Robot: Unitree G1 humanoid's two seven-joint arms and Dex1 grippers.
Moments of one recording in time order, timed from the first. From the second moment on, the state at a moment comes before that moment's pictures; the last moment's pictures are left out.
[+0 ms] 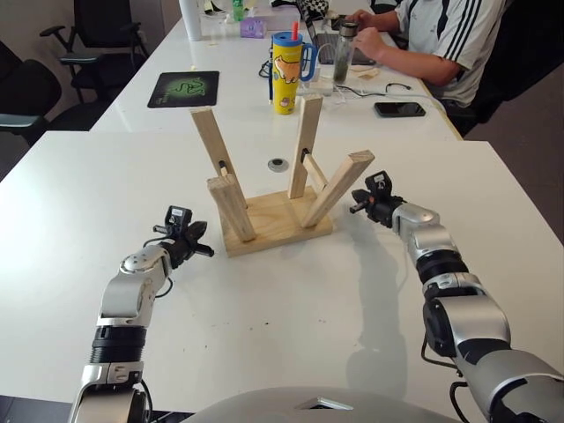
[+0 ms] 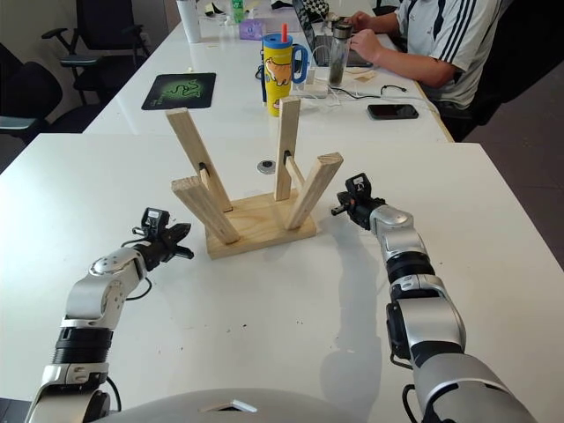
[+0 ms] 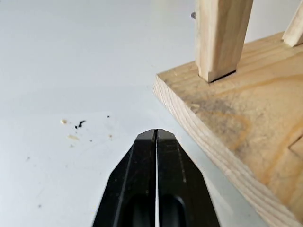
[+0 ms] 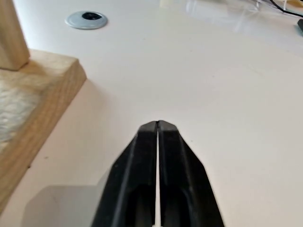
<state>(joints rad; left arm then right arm) -0.14 0.36 0.05 -0.01 -0.25 0.64 -0.36 -0.66 -0.33 -0.01 0.85 0.03 0.13 0.53</state>
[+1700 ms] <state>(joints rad) -0.07 0.31 -0.06 -0.11 -0.20 0.63 -0.37 -0.08 -0.30 0.08 0.01 0.09 0.41 0.47</state>
